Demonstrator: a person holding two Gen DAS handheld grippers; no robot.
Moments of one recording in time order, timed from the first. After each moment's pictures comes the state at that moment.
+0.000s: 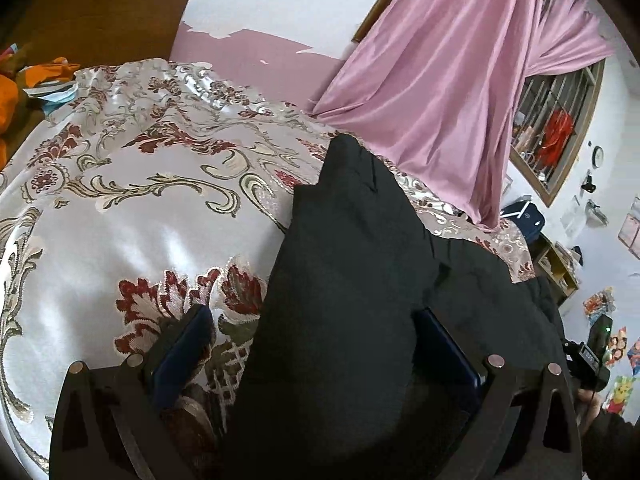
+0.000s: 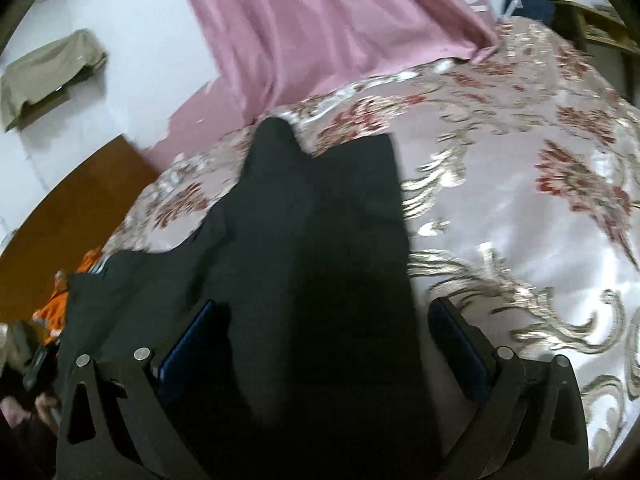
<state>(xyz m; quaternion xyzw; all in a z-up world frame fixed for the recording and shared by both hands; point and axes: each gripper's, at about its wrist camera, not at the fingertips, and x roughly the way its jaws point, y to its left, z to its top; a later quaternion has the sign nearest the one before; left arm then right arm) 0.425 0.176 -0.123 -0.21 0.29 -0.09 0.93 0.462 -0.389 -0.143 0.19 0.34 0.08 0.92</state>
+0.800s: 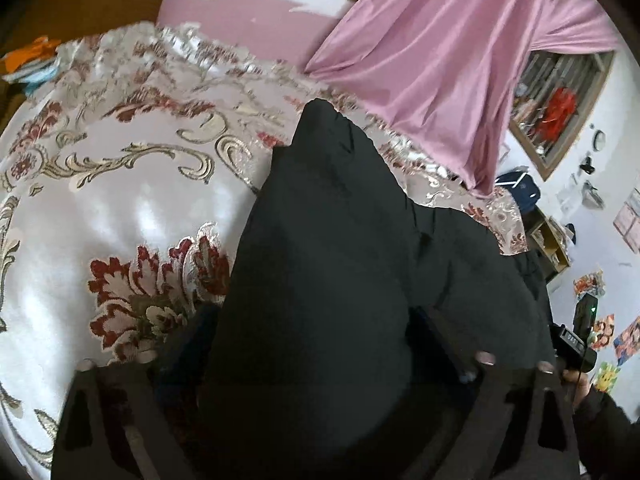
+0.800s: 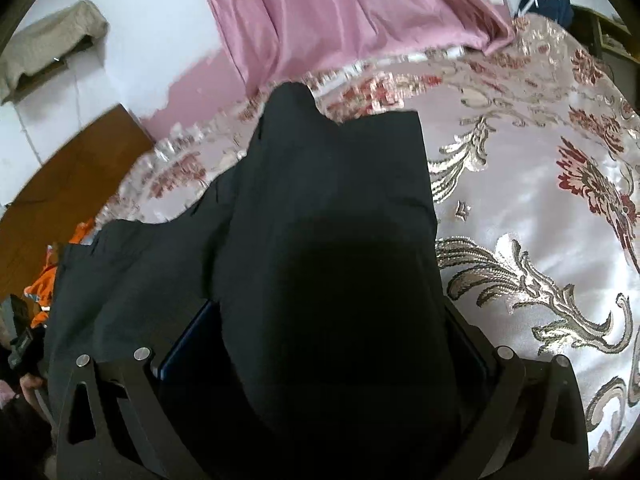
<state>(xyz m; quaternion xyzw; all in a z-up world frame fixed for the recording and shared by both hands) 0.441 0.165 -0.113 -0.21 0.38 -0.11 0.89 0.474 -0.376 -0.139 0.16 0.40 0.06 0.90</state>
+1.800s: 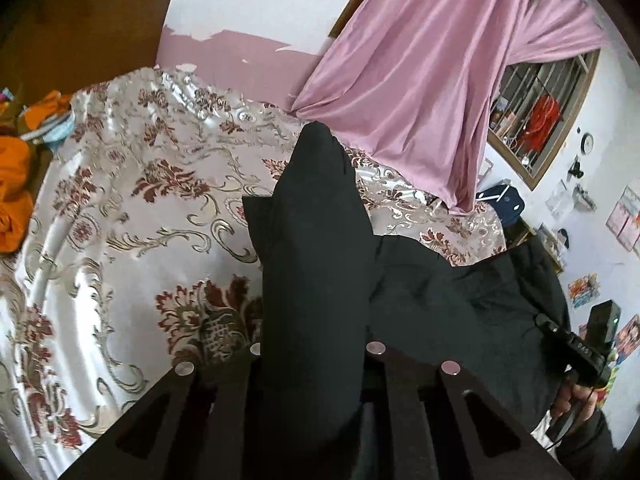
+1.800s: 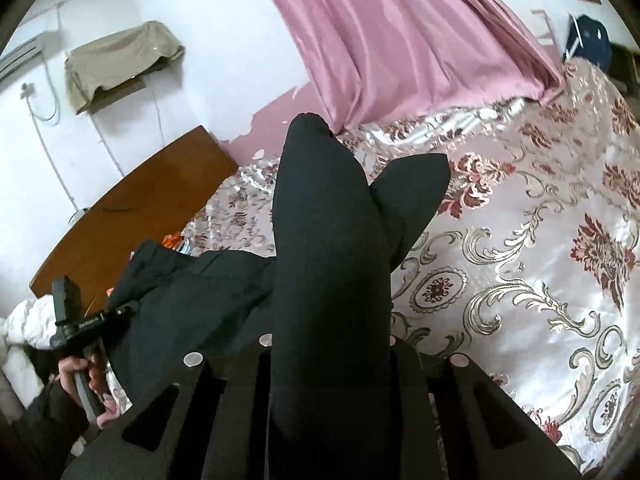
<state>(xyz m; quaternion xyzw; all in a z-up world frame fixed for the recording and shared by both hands) 0.358 0.162 0.018 -0.18 0.34 -0.10 0.92 0.372 -0.333 0.000 0.18 0.31 0.18 0.92</state>
